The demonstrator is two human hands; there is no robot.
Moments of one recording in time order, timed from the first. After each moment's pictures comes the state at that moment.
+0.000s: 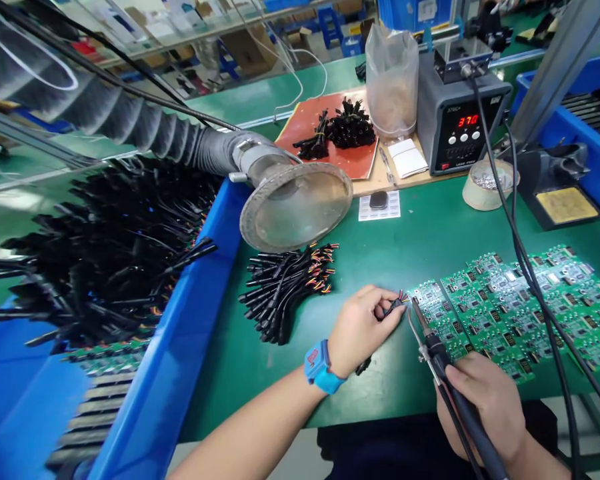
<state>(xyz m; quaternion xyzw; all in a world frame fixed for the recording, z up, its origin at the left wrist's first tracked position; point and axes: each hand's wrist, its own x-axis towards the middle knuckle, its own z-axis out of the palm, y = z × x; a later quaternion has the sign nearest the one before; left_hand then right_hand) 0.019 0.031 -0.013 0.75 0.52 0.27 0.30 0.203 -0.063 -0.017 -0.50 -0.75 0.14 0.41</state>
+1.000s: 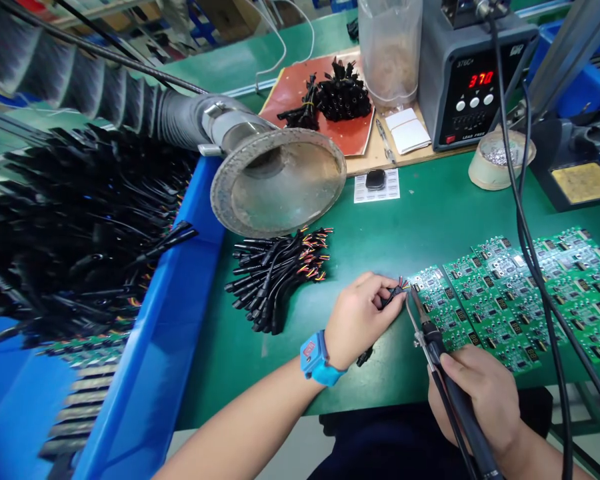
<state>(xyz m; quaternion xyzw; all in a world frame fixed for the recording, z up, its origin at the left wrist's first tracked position) 0.021 0.029 -0.011 0.75 0.53 0.26 0.29 0.191 -0.061 -0.008 -0.54 -0.74 0.13 0.37</state>
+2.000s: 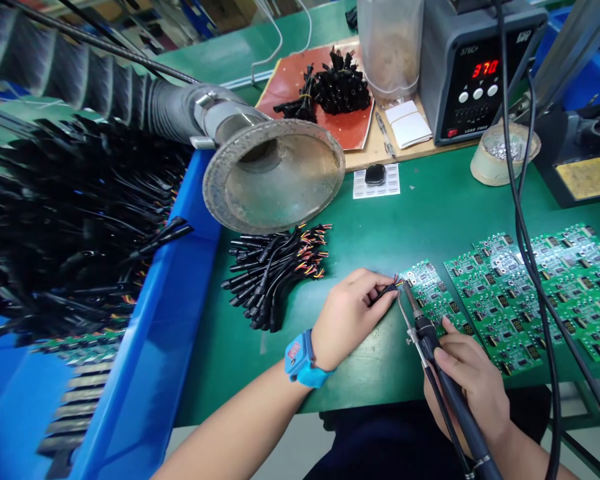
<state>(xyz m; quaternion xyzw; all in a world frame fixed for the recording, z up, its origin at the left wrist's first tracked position) 0.009 0.033 -0.001 0.78 0.50 0.25 0.29 0.183 -0.066 -0.028 -0.52 -0.72 0.15 0.45</state>
